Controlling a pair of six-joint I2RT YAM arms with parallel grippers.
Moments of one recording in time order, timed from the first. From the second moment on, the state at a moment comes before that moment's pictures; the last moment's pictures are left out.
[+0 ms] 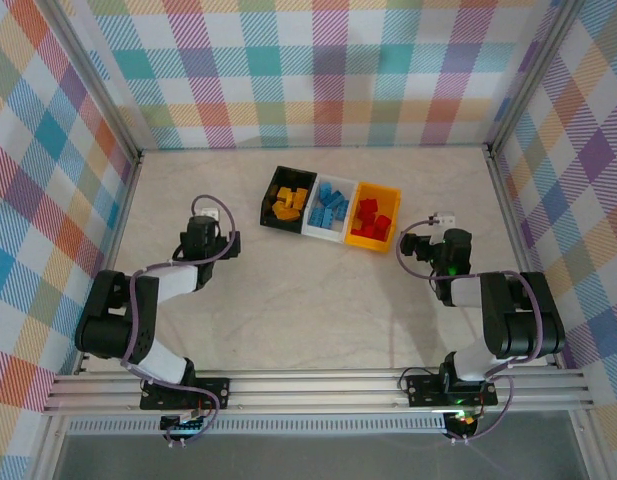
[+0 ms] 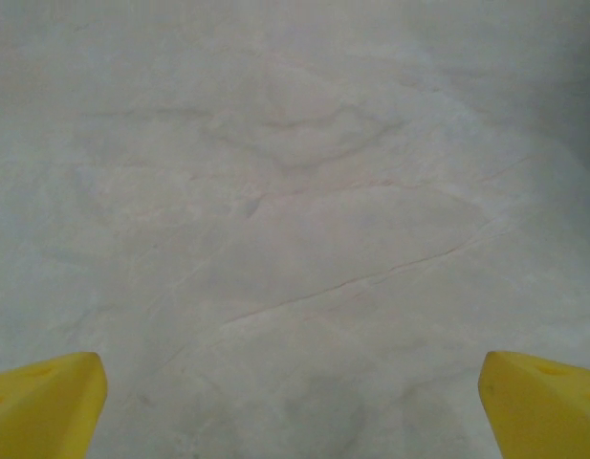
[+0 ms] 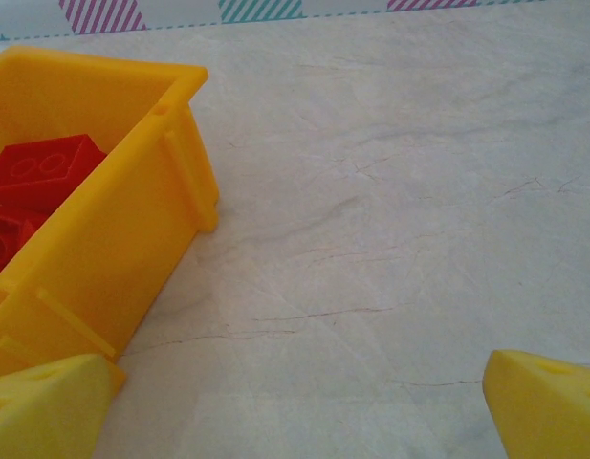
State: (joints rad) left arm -0.15 1.54 0.61 0.29 -0.21 -0.08; right arm 0.02 1.53 0.40 0.72 -0.09 0.05
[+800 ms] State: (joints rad) left arm -0.08 1.56 0.40 0.68 -0.12 -0.09; right arm 0.01 1.53 0.39 0.74 -0.14 0.03
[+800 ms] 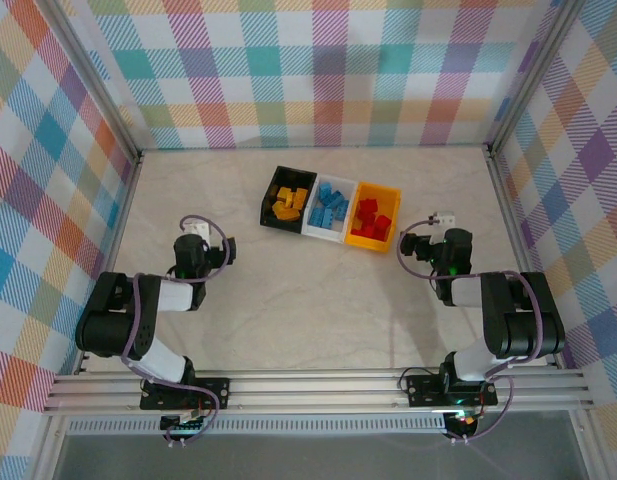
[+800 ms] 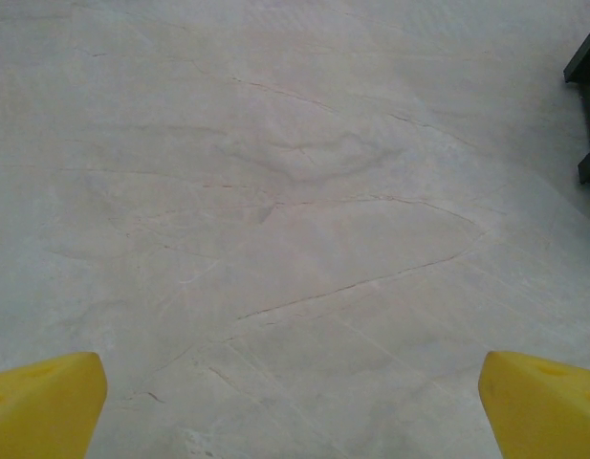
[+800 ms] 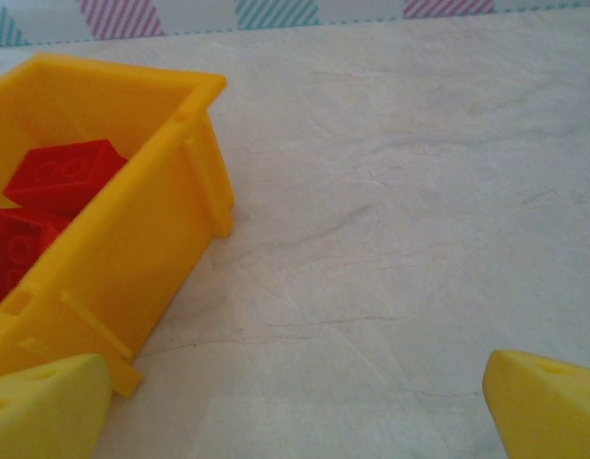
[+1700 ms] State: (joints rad) left arm -0.08 1.56 0.40 0.68 -0.12 -0.09; right arm 0.01 1.53 0.41 0.74 -0.13 0.05
